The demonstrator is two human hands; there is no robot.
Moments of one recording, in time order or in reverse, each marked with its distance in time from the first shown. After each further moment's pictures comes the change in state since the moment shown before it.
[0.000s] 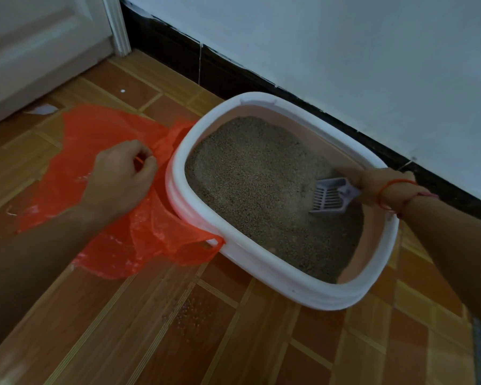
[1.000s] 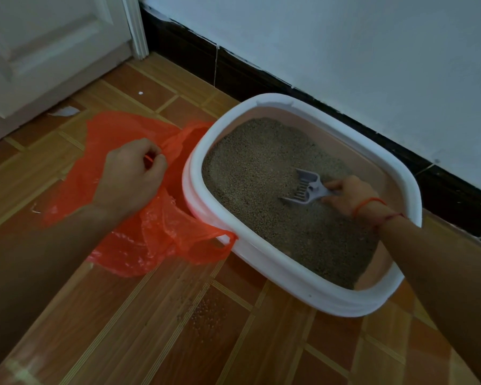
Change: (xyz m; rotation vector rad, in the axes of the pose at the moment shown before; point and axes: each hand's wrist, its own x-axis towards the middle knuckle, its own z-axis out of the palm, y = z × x) left_hand 0.002 -0.005 -0.010 0.008 0.024 -0.046; right_hand -0.022 -0.069 0.016 0.562 0.060 -0.202
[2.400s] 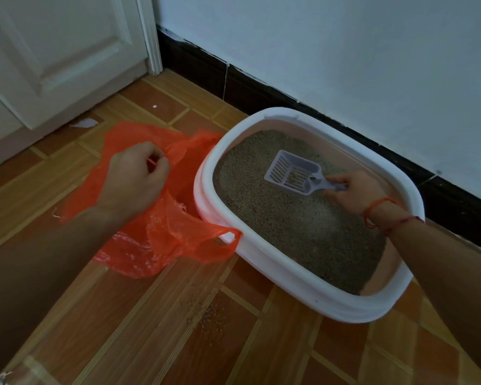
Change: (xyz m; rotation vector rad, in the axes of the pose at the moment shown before) left_hand -0.001 0.003 -0.025 -0.020 0.000 -0.039; right_hand -0.024 -0.029 -0.027 0.184 0.095 -0.139
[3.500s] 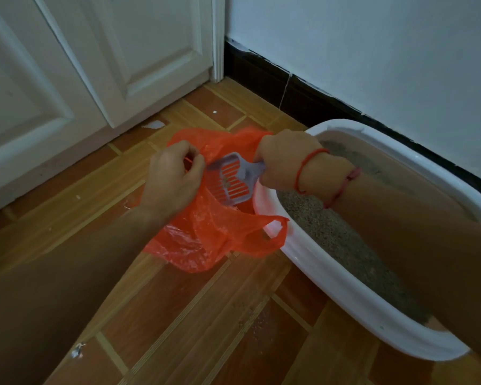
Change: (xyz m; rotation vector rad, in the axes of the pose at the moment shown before) left_hand -0.005 -0.034 -0.040 -0.030 0.113 -0.074; right_hand 0.001 -0.247 0.043 -0.644 0.000 -0.648
